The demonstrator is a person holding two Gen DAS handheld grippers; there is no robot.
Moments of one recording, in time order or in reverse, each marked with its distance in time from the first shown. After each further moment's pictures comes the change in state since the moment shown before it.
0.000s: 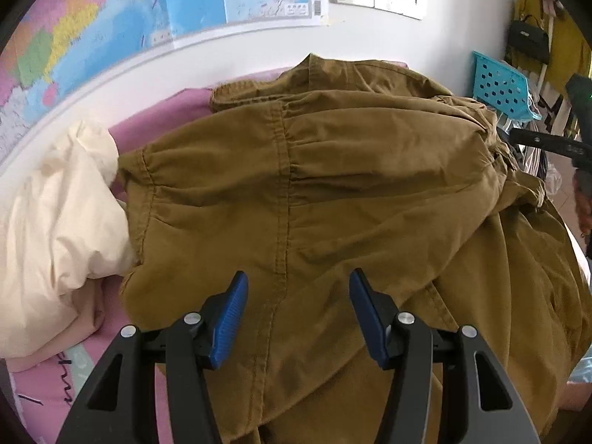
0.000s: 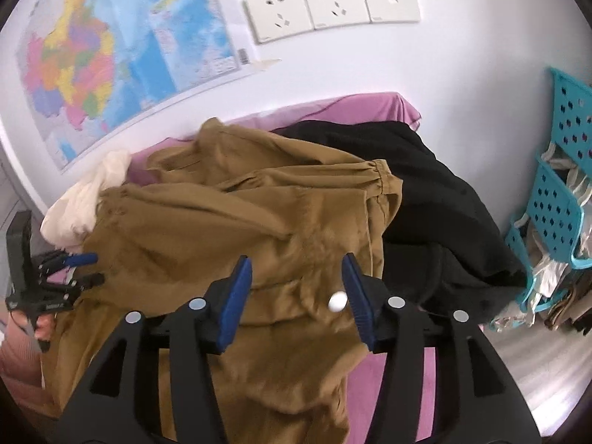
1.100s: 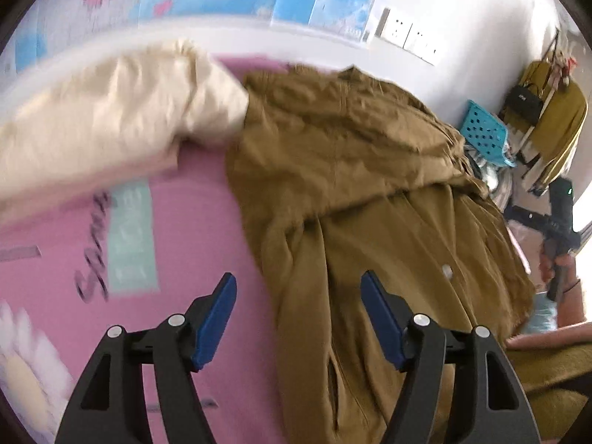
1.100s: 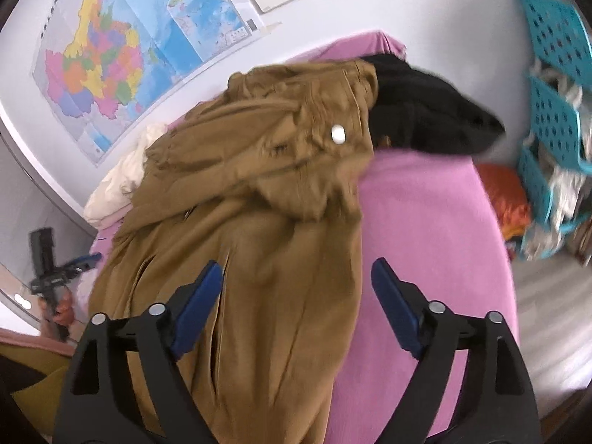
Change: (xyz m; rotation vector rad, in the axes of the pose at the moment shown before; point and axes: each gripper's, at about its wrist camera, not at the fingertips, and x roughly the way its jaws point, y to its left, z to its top) left arm -0.103 0.069 -0.124 -0.280 0.013 -0.190; right arm -0.072 -0.012 -0.107 0.169 0.122 0.149
